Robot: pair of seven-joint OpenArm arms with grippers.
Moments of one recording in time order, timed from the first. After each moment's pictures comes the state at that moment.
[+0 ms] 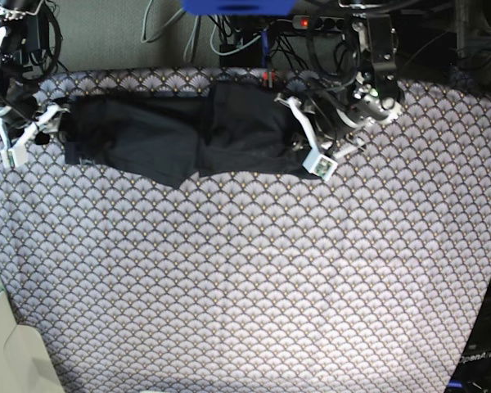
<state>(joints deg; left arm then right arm) 12.6 3.5 -8.8 93.0 -4.3 -39.8 43.1 -16.1 19.3 32.4 84.8 33.2 39.6 -49.0</state>
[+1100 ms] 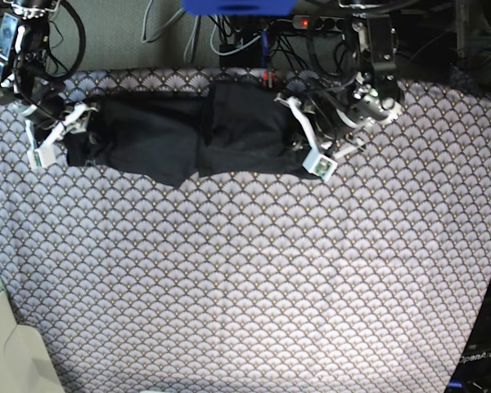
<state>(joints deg) 12.6 3.5 -8.8 93.0 -4.3 -39.8 43.1 -16.1 15.8 26.2 85.1 34.3 39.5 -46.7</state>
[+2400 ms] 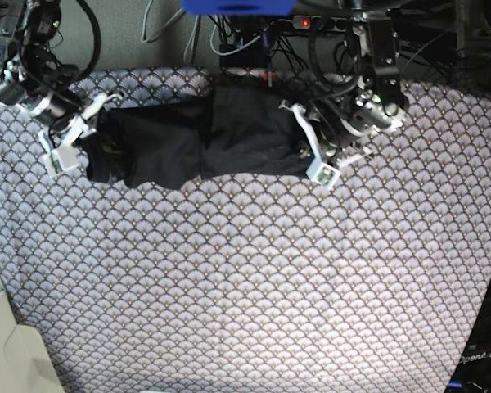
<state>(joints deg) 10.9 4.0 -9.6 97.2 -2.5 -39.8 47.1 -21.4 12.2 23.9 109.7 40.9 39.5 -56.6</state>
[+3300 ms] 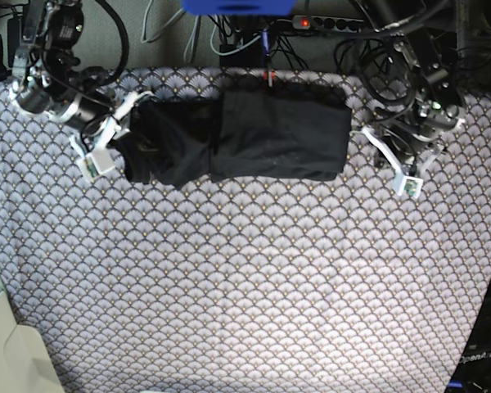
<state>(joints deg) 6.5 2.4 -30.2 97.6 -2.5 -39.8 50.5 -18.3 8.1 17.4 111.0 40.4 39.4 -61.5</state>
